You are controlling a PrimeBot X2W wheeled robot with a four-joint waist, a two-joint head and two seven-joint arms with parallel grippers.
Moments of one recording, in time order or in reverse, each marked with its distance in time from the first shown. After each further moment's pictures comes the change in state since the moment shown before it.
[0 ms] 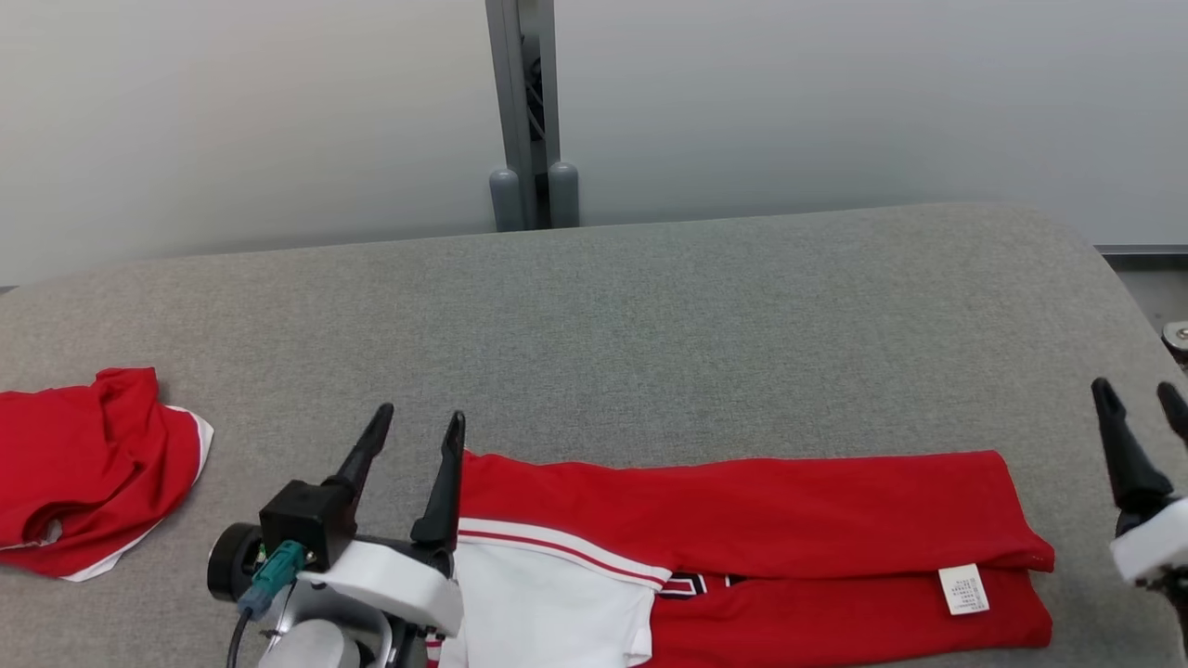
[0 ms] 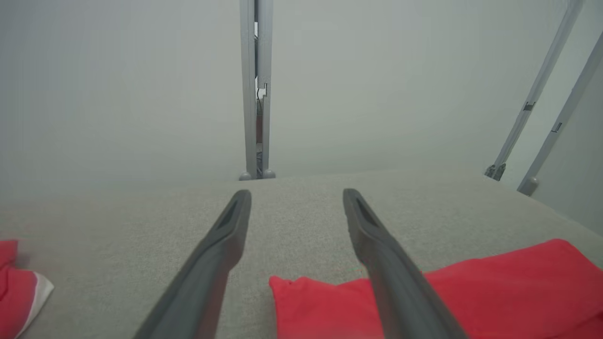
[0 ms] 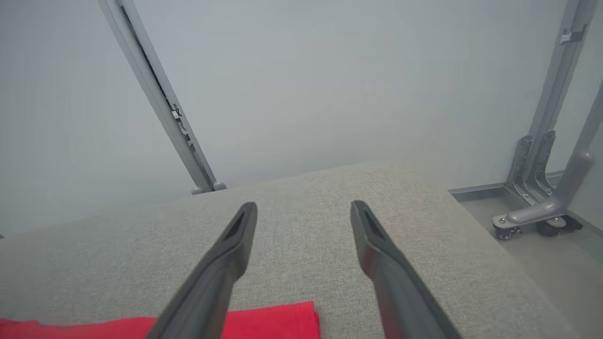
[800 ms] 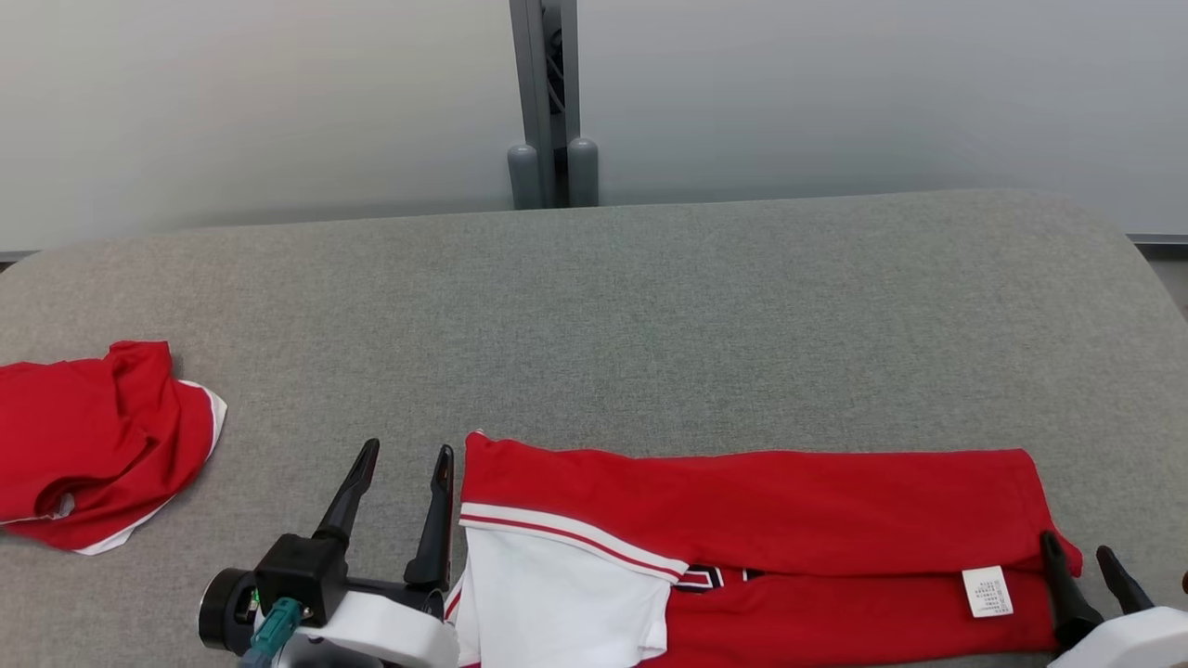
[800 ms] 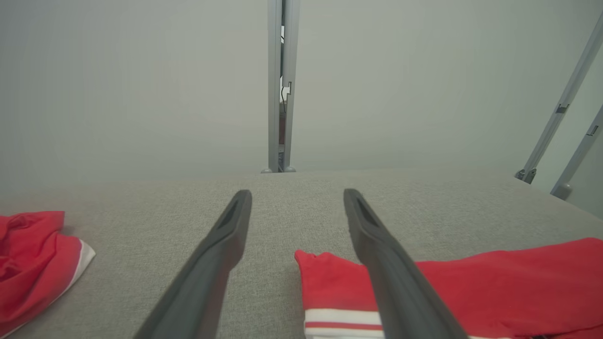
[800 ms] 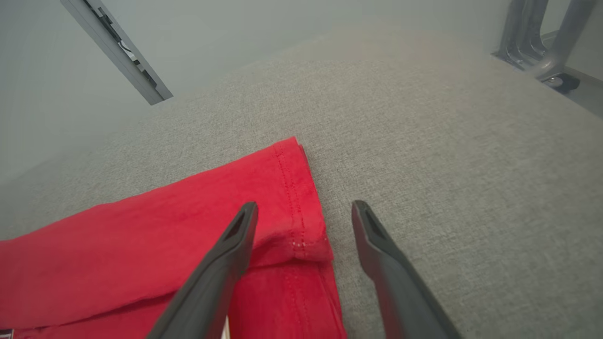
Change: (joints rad) left arm 0.153 -0.181 0.296 -0.053 0.302 -0.131 -0.002; right arm 0.177 0.219 -0.128 0.135 -0.090 0.000 0.000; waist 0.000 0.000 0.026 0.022
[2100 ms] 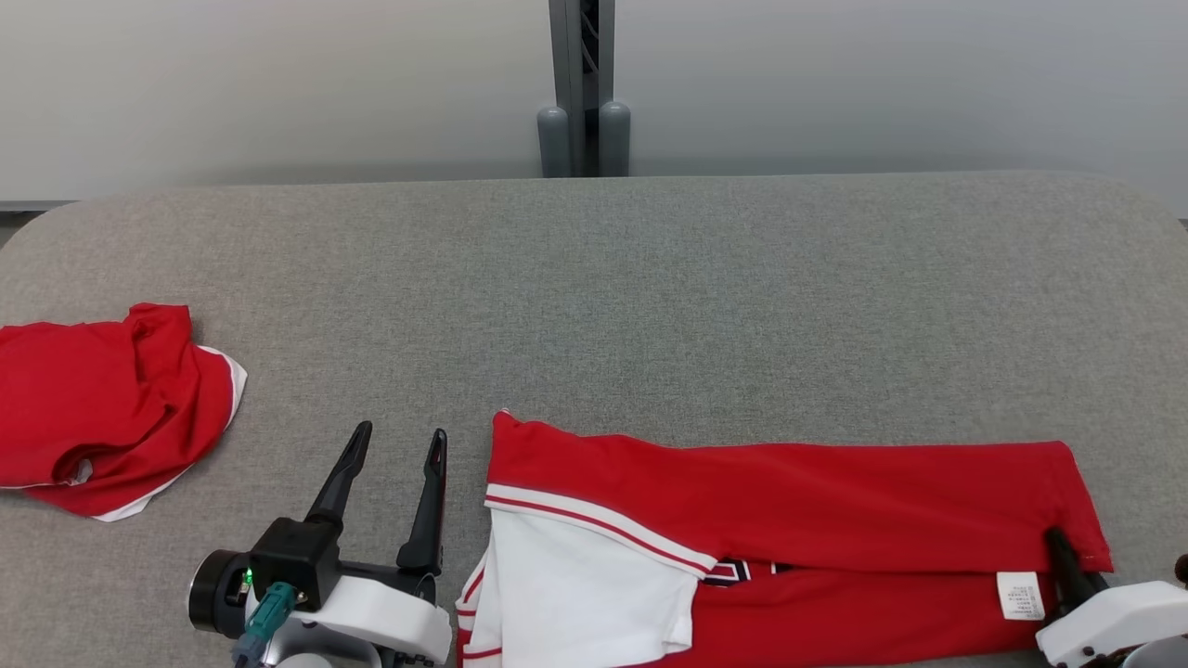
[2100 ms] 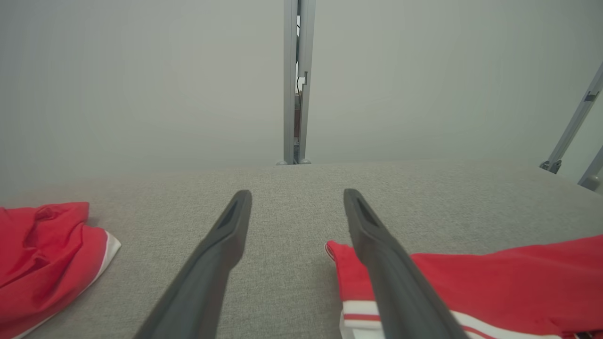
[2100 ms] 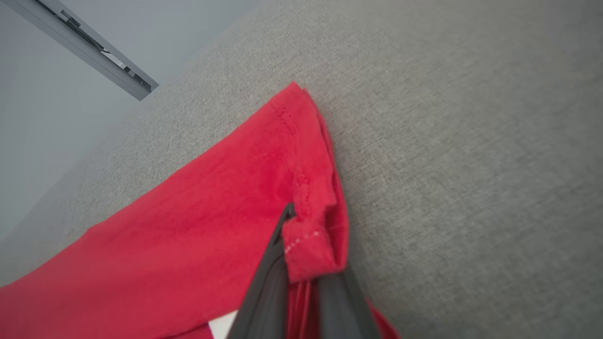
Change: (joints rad) left arm -0.036 0.000 0.025 0.012 0.036 -0.018 0.000; right arm -0.132 0.003 0.179 0.178 0.355 0.000 -0.003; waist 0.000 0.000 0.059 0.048
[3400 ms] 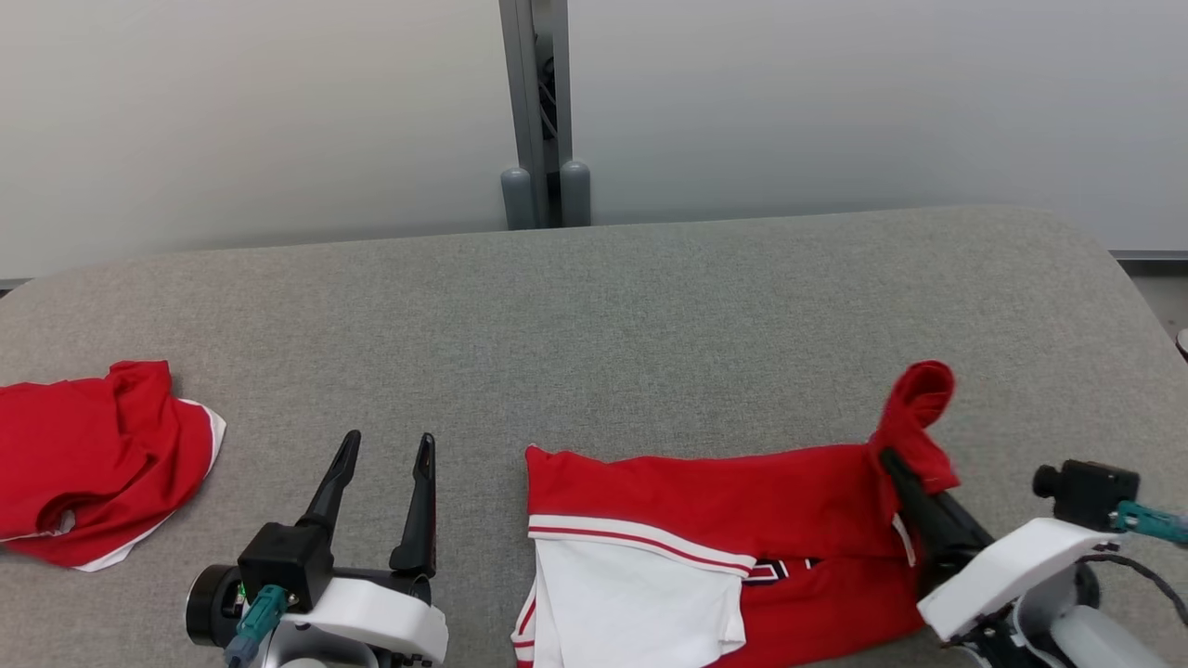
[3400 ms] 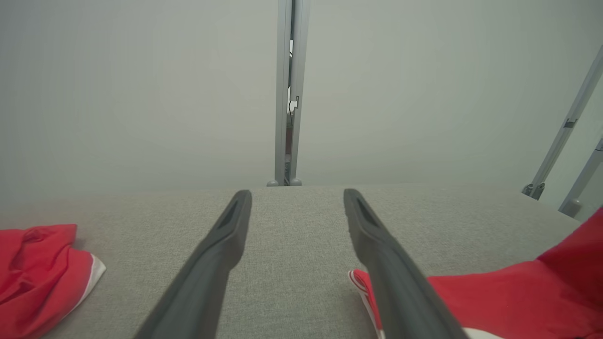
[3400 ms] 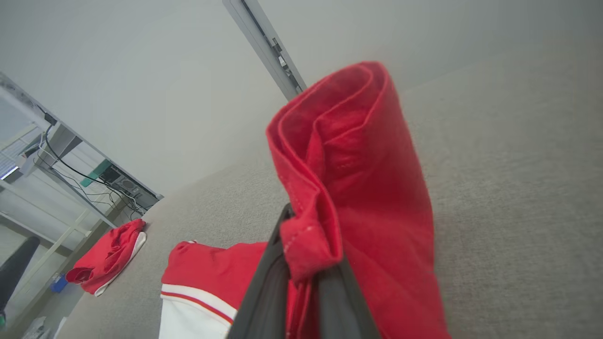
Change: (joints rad) left arm 0.003 -0.001 -0.002 0.016 -0.053 0.035 0.000; right arm -0.002 -0.077 0.191 -0.467 -0.026 0.000 0.072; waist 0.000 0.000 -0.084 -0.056
